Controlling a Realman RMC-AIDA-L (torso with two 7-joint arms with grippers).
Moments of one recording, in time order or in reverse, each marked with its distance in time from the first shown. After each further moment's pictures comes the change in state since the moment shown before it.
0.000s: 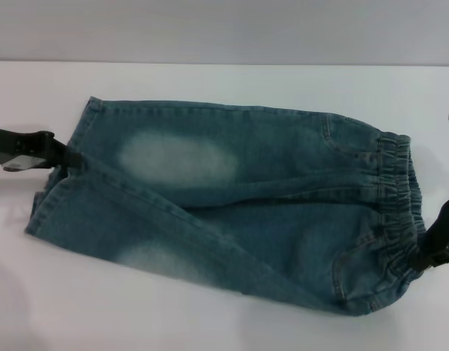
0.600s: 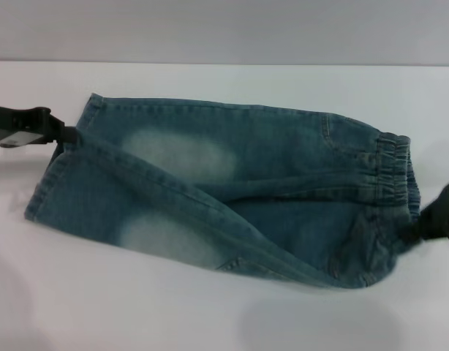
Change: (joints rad) left arm -0.021 0.004 -0.005 0.012 -0.012 -0.071 -0.012; right arm -0.059 -0.008 0.125 -0.059 0.092 -0.016 -0.014
